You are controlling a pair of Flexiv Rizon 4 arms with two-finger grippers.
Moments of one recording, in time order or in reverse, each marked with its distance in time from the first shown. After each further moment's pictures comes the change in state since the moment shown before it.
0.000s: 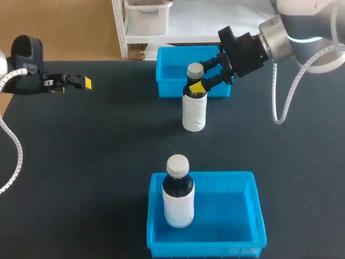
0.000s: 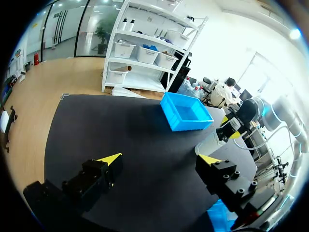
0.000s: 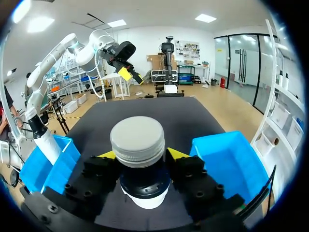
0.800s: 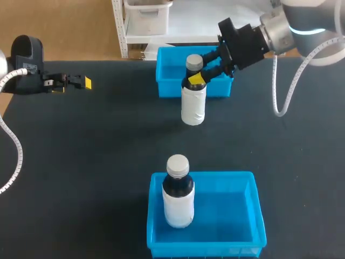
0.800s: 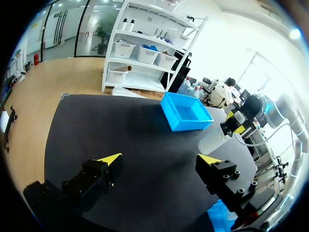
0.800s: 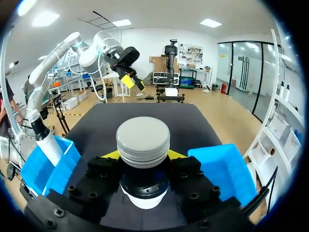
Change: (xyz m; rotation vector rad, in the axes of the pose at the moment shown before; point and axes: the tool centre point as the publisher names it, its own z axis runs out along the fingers) left arm 0.000 0.000 0.000 0.000 0.000 0.000; right arm -0.027 0.000 -0.013 0.008 -0.002 -0.066
